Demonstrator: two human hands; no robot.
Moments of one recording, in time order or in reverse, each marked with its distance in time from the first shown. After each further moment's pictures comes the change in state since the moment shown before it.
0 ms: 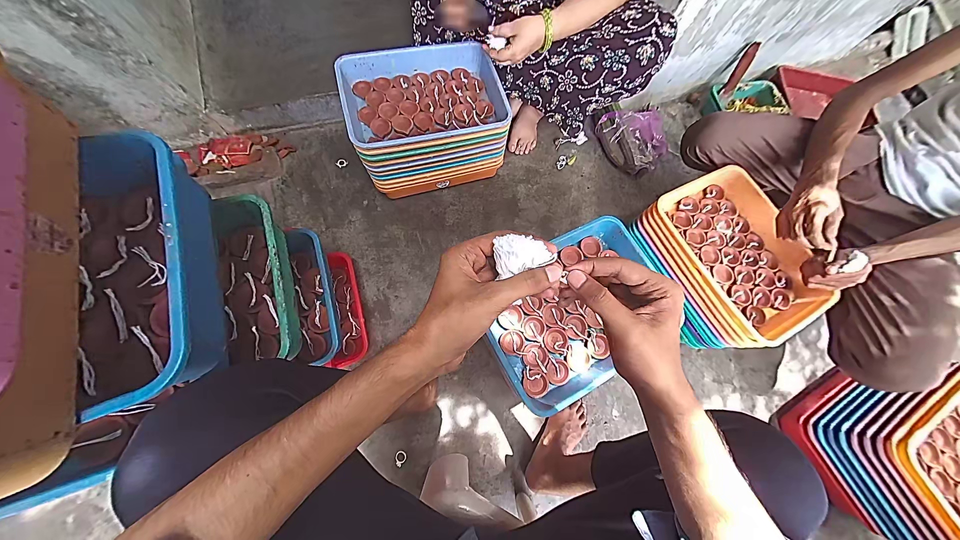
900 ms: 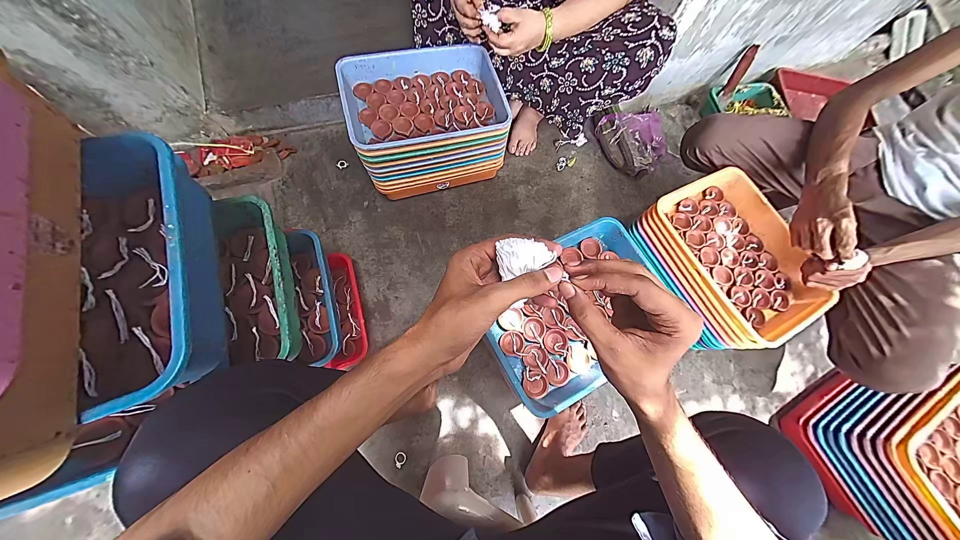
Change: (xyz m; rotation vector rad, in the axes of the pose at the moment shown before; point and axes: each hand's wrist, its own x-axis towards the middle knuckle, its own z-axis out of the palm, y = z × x) left_hand 0.000 -0.001 -0.002 -0.139 -0.086 -0.073; right_hand 0.000 0.011 0.008 -0.200 0.055 -0.474
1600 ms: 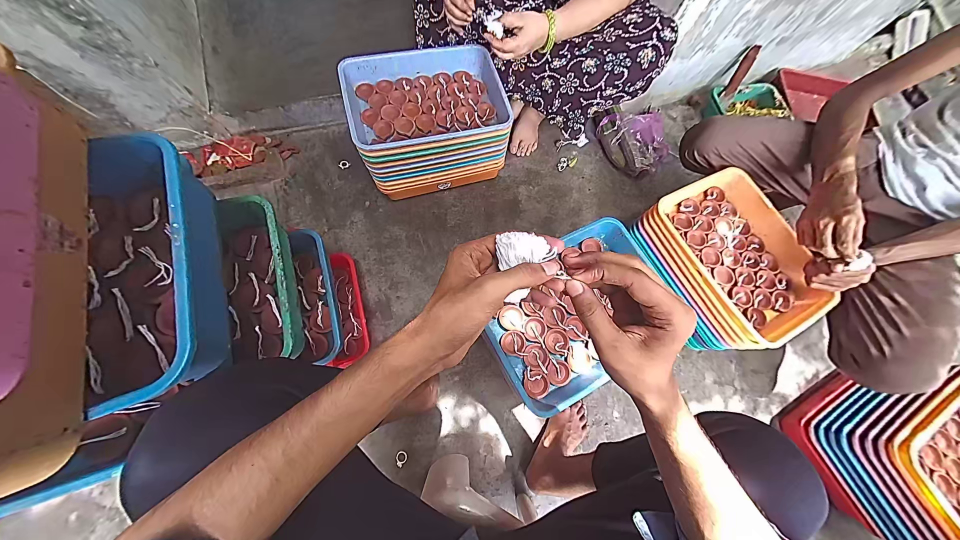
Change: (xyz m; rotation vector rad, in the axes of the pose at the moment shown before) left_hand 0.001 0.005 -0.001 -0.031 -0.018 -0.002; right_hand 0.003 -0.002 -0.005 -0.032 -0.095 0.043
